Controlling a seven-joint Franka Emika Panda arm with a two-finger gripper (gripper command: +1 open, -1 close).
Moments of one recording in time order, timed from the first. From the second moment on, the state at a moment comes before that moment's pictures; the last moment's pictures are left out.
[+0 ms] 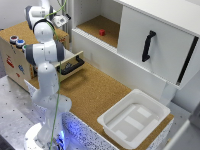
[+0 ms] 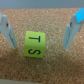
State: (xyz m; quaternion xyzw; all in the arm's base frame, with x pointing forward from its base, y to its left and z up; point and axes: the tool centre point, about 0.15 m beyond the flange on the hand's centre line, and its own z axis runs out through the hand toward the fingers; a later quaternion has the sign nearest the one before) arm 0.360 0.468 0.443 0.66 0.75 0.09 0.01
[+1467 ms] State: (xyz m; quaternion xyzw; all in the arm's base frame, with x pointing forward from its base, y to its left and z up) arm 0.380 0.427 0.449 0.73 0.68 0.07 0.05
